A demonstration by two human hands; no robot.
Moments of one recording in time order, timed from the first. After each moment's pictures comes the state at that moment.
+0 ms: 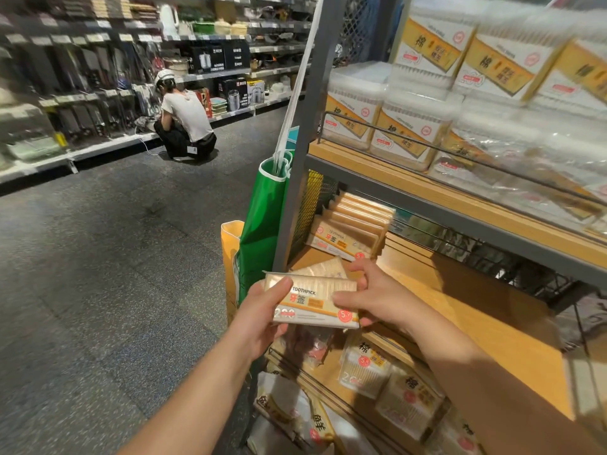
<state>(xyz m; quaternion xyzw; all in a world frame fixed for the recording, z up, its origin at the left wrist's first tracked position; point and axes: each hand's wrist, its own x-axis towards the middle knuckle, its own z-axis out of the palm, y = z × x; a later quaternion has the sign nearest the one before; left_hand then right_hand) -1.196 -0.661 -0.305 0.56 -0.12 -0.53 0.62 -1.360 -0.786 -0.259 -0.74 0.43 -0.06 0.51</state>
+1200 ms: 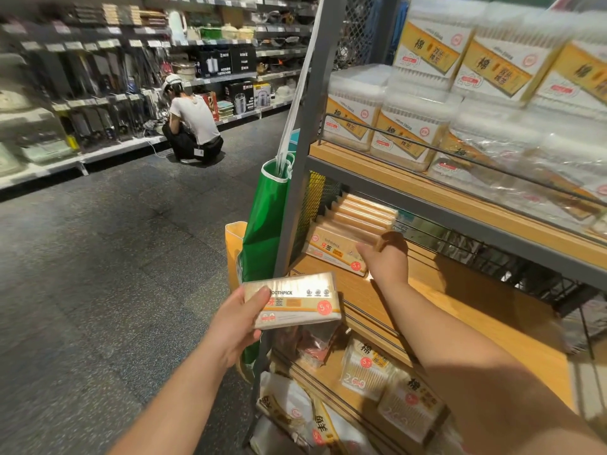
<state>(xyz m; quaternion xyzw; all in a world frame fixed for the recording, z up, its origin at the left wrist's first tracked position) -1.172 -0.639 -0.321 0.61 -0.16 -0.48 0.61 -1.327 -0.870 -0.314 -0.67 0.61 -0.28 0.32</state>
